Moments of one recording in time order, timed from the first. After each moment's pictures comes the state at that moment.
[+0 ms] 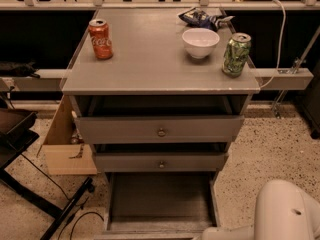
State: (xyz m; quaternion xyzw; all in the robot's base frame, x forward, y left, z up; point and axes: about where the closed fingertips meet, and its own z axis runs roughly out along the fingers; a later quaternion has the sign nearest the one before) arm 0.324 -0.099 0.102 -0.61 0.75 0.23 0.12
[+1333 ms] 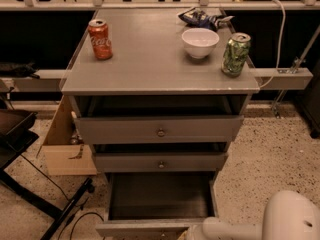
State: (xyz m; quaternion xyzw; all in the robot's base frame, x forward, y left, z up) arm 0.379 -0.093 0.097 -0.59 0.76 0.22 0.17
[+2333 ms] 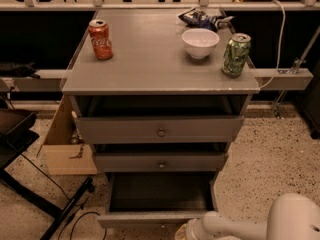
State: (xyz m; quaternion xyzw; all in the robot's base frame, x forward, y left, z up) arm 0.410 -0.090 0.112 -0.58 0.76 0.22 0.20
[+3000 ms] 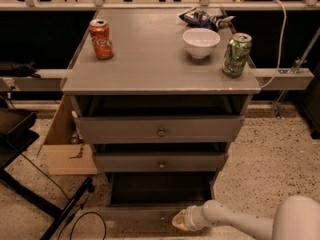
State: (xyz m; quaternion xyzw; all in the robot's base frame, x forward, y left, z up) arm 0.467 -0.080 0.144 -0.57 0.75 0.21 0.25
